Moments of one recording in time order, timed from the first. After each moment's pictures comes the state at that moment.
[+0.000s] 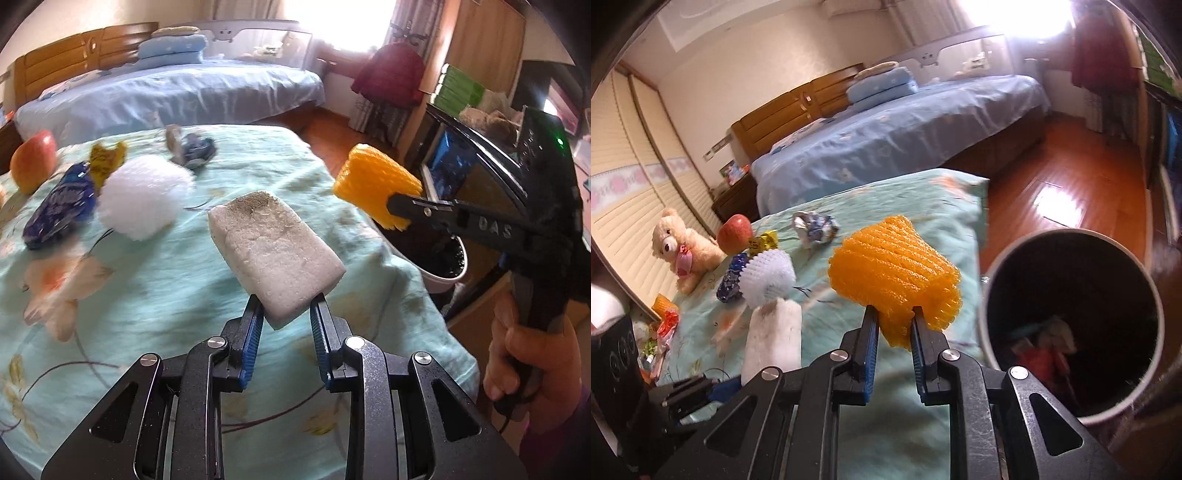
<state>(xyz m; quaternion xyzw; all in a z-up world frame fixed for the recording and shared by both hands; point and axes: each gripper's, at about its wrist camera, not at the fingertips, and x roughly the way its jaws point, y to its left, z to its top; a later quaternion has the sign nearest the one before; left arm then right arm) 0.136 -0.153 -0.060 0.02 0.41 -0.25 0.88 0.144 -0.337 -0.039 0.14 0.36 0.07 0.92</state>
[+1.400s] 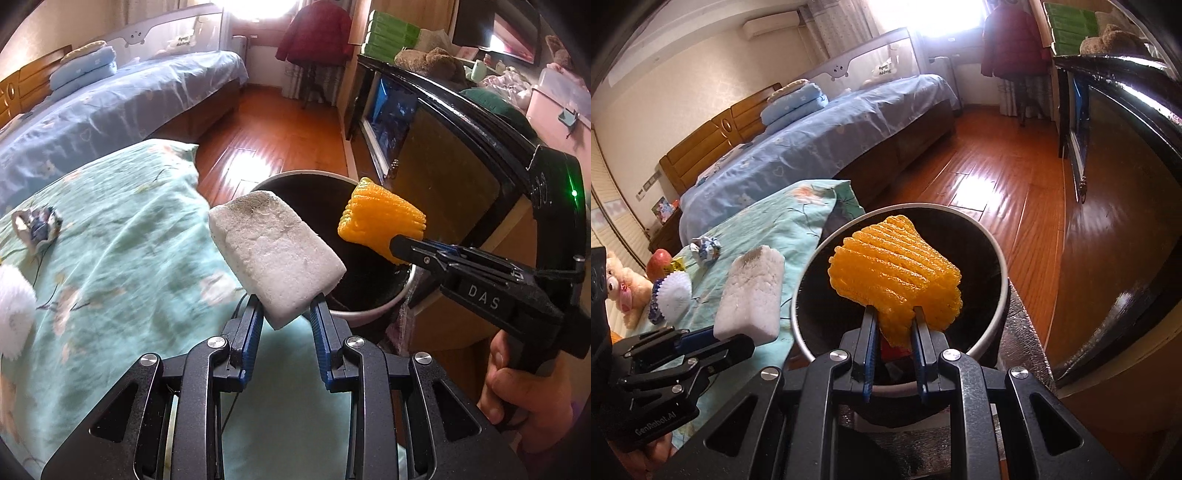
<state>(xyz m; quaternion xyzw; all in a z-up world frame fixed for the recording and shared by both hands) 0.158 -0.295 -0.056 0.11 0.42 -0.36 0.83 0.097 -0.448 -0.064 0.17 0.36 -0.08 0.92</state>
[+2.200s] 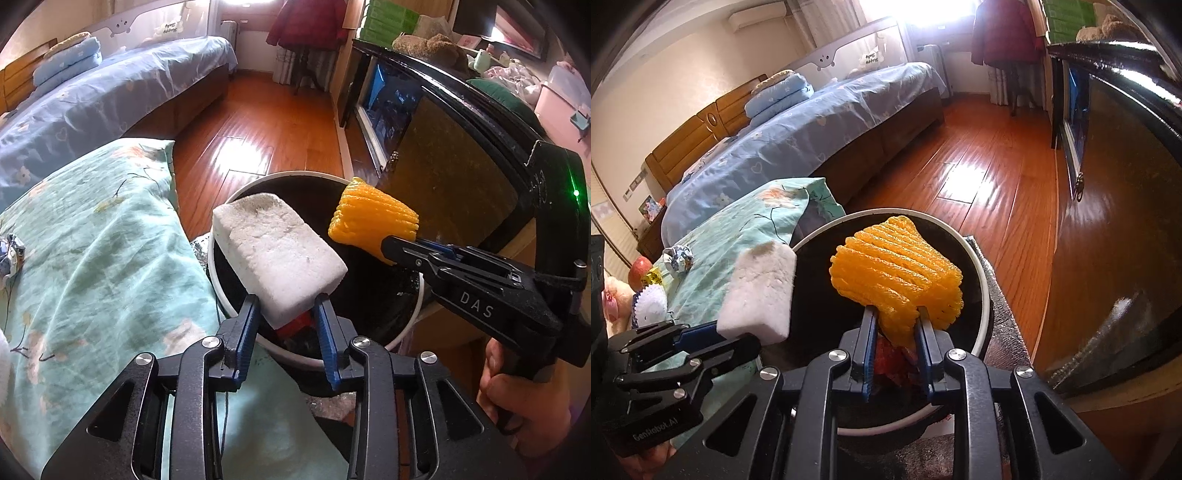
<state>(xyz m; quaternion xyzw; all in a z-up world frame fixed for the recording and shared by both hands) 0.184 -0.332 -0.065 0.12 0.45 -0.37 0.81 0.124 -0.474 -0.073 0.18 0.38 -0.09 0.90</state>
